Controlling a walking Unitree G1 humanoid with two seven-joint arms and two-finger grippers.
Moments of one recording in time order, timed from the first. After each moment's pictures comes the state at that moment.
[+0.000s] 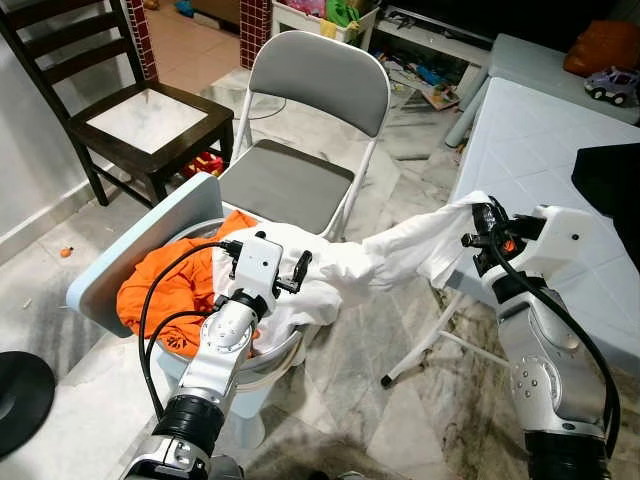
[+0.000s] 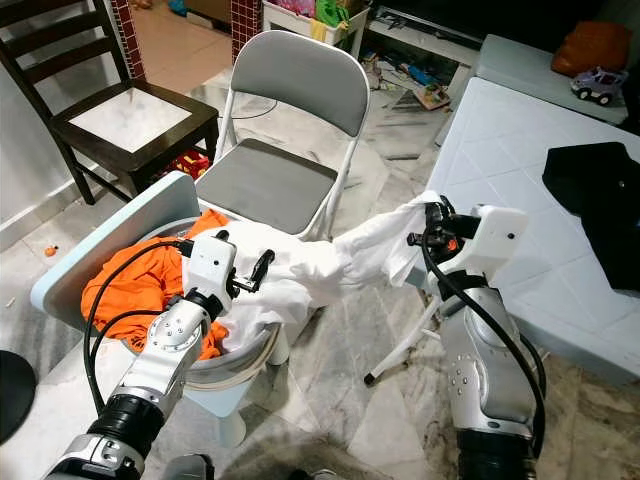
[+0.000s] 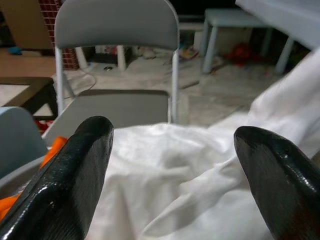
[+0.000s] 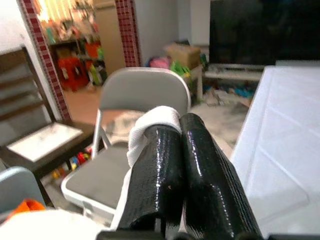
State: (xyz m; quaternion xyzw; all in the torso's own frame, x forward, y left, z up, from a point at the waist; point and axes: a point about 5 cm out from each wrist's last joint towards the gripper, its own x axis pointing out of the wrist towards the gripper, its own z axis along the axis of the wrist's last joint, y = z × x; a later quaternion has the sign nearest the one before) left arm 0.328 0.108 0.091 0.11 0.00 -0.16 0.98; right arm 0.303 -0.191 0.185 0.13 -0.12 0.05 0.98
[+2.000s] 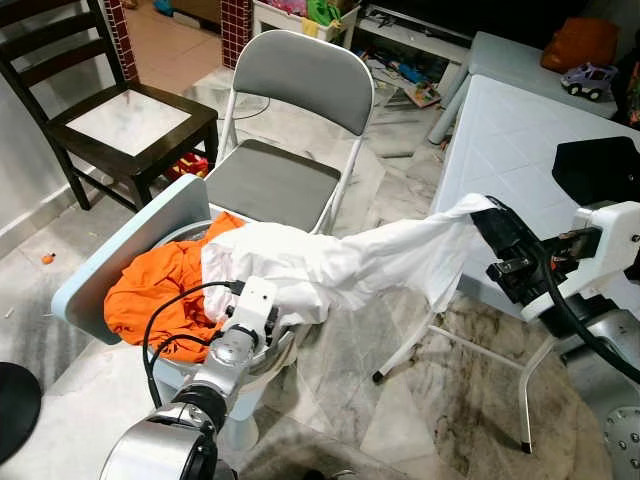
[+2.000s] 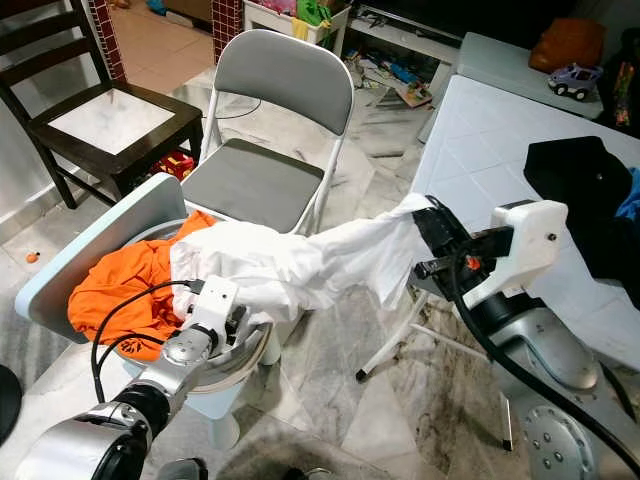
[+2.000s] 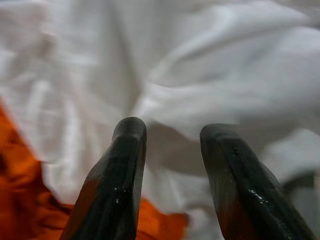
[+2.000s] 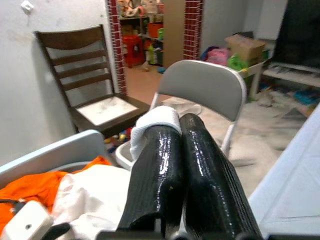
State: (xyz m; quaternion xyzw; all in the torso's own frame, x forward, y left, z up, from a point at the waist) left arm 0.325 0.135 0.027 0.16 0.19 -0.08 0.97; right arm 0.233 -0.180 0.219 0.11 -0.08 0.23 0.96
